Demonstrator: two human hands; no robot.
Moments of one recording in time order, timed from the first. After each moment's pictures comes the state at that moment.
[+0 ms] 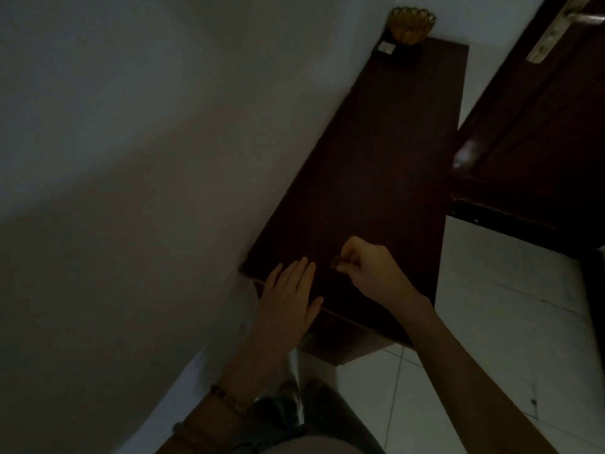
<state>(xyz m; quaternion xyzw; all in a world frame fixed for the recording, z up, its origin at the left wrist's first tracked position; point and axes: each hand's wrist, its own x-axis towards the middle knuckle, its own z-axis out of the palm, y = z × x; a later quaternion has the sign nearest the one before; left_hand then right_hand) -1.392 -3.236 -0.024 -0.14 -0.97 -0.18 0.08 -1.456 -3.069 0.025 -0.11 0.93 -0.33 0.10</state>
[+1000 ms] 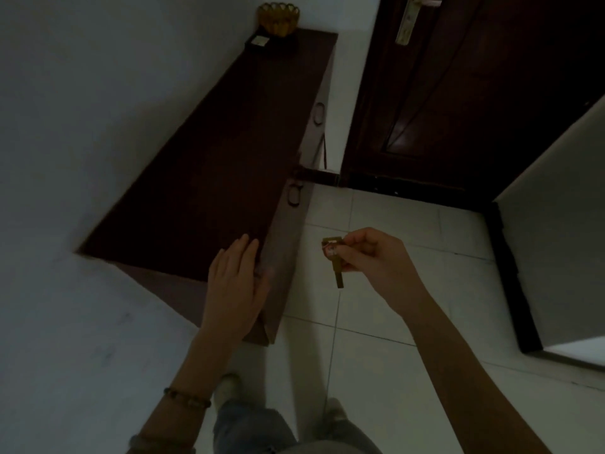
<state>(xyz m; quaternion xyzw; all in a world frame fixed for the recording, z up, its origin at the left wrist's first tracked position) -1.324 -3.024 0.003 -0.12 -0.96 -0.21 0.13 -1.316 -2.804 0.087 0.07 0.74 -0.67 0.03</state>
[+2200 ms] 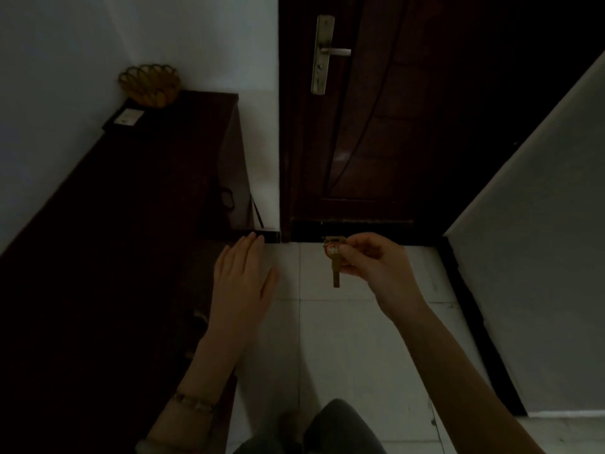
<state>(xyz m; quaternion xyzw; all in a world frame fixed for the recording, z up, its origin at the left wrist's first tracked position) -1.702 -2.758 0.028 -0.22 -0.93 -0.25 0.14 -1.651 -2.564 0.091 0.18 0.69 -0.69 -0.11</state>
